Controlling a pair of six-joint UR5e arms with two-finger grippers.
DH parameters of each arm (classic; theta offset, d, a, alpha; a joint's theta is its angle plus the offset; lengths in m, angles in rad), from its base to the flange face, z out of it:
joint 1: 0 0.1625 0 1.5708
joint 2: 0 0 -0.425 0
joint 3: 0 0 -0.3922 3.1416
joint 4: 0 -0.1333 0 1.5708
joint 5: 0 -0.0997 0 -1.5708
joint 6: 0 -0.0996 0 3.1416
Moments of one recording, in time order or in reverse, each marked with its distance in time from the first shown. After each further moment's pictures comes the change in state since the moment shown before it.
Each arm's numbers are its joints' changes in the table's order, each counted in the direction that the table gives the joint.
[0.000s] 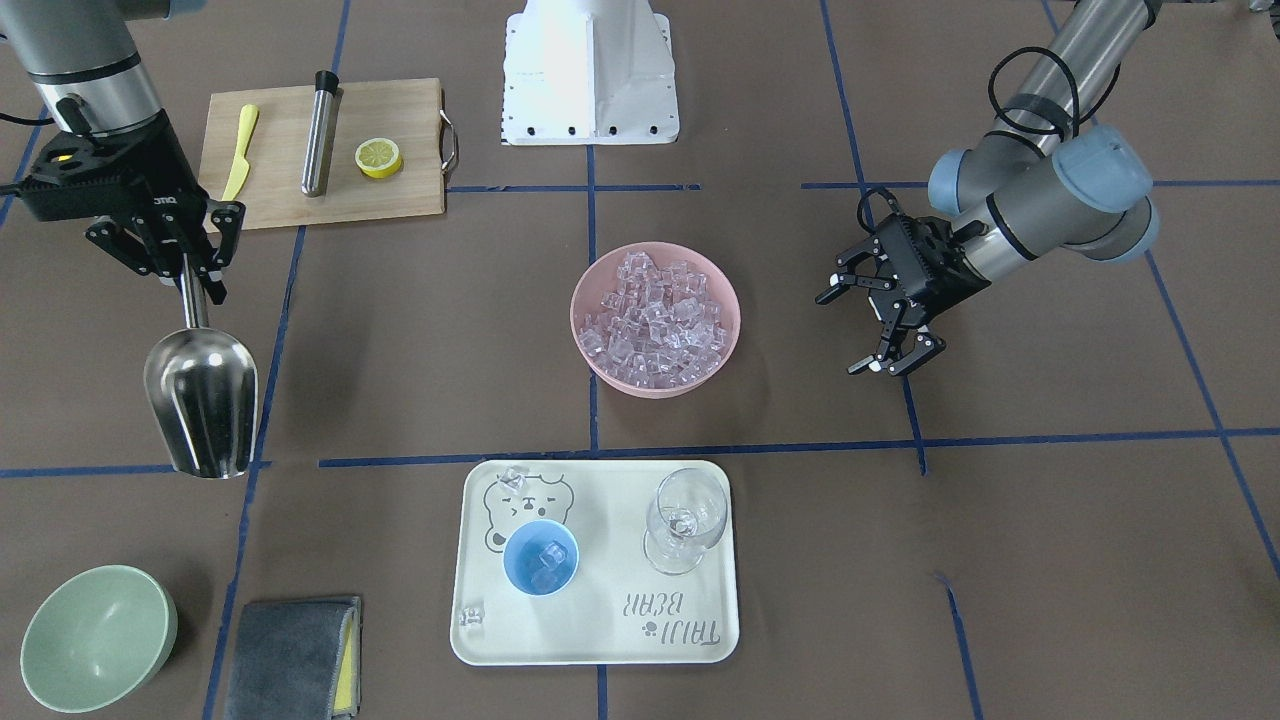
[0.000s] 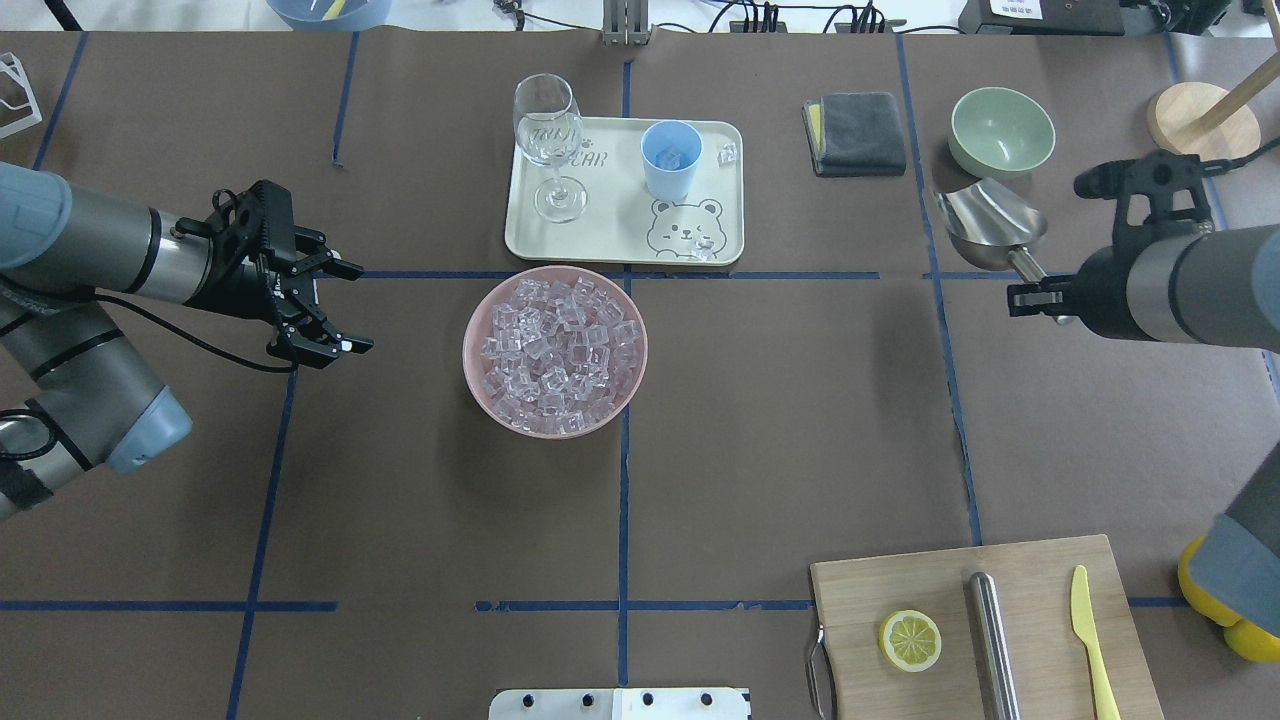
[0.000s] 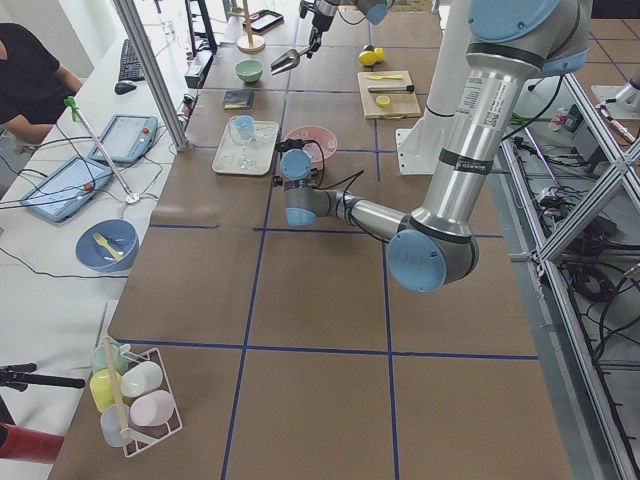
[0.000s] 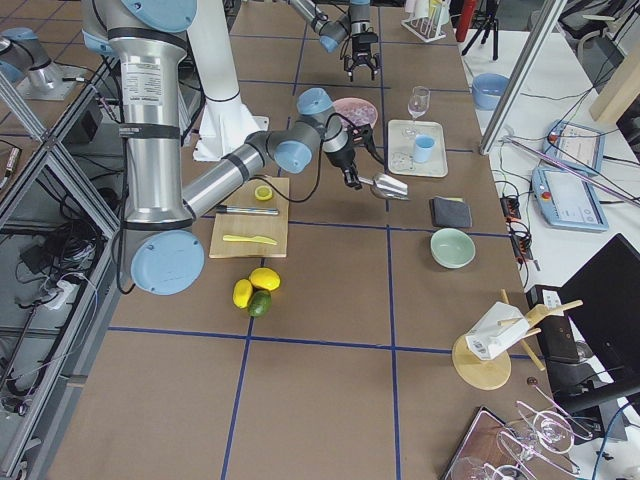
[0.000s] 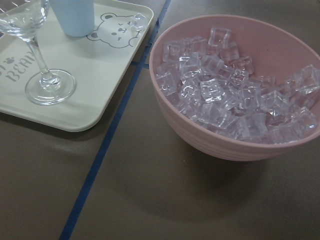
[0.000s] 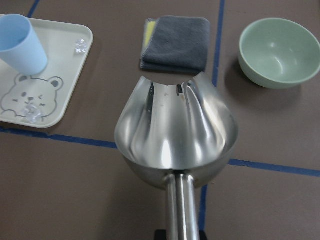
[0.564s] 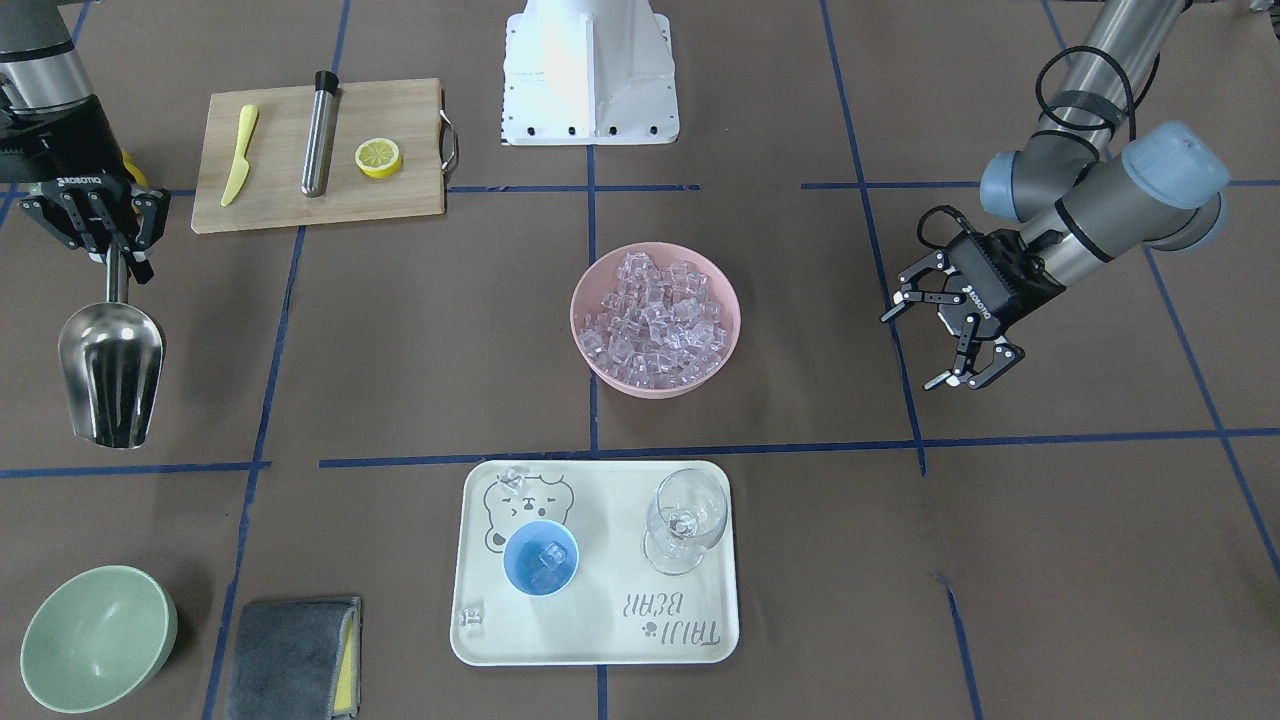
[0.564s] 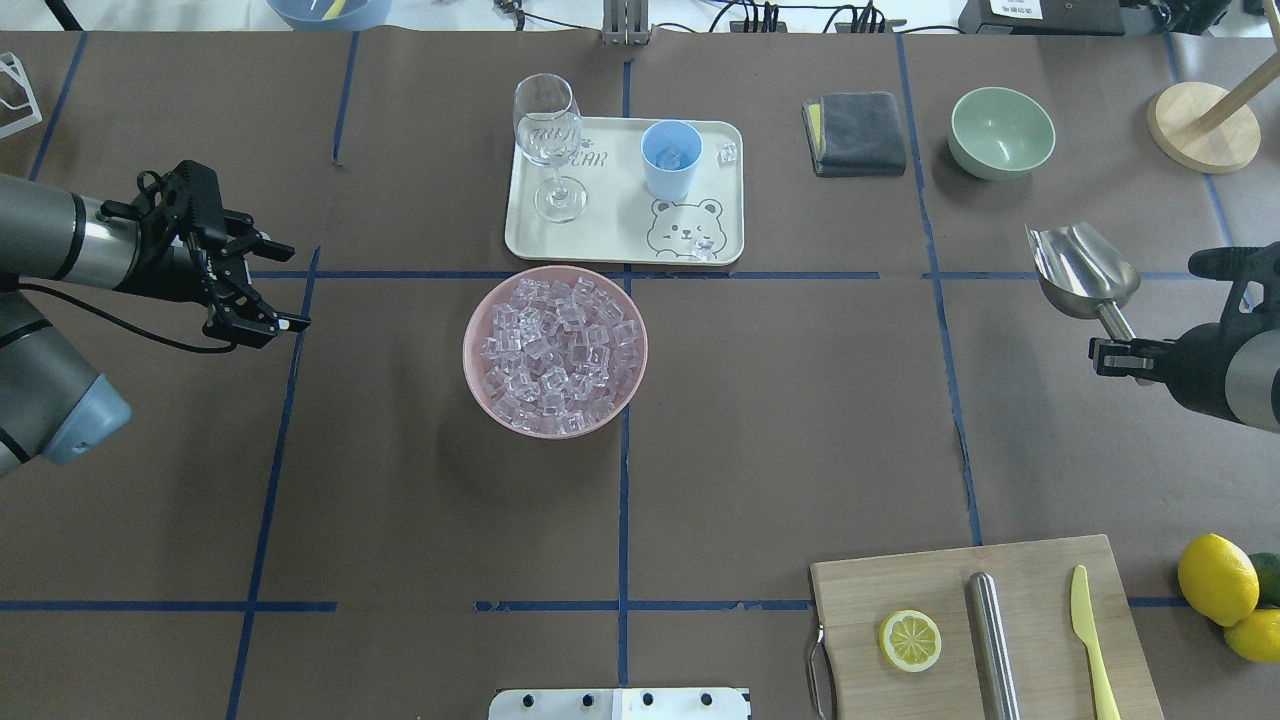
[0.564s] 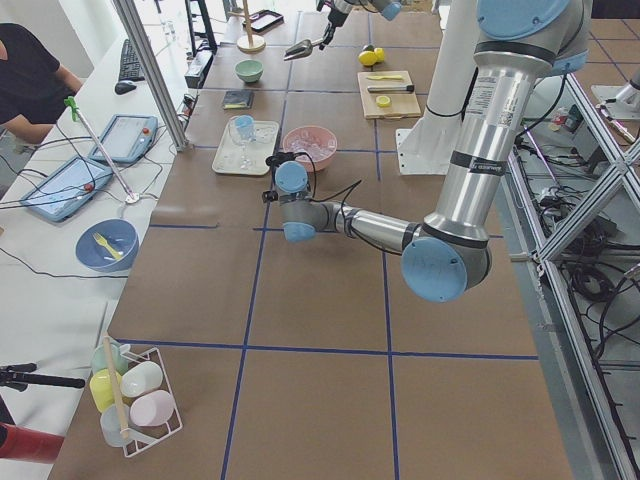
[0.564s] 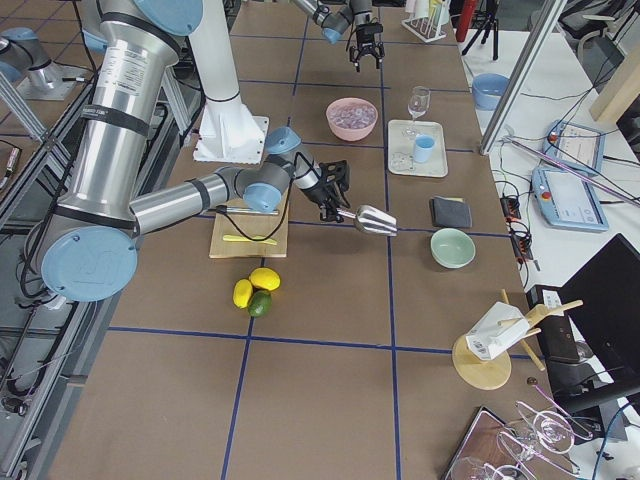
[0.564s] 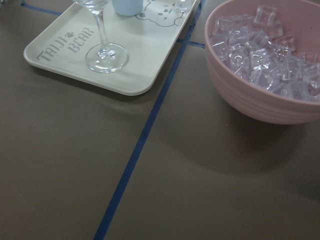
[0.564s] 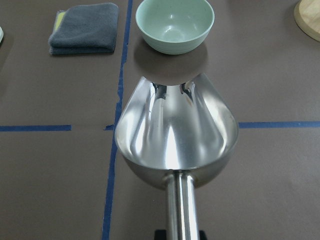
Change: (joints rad) left arm -0.077 0.079 -0.002 -0.009 -0.001 0.000; right arm -0.115 -0.242 -0.003 -0.256 0.167 -0.176
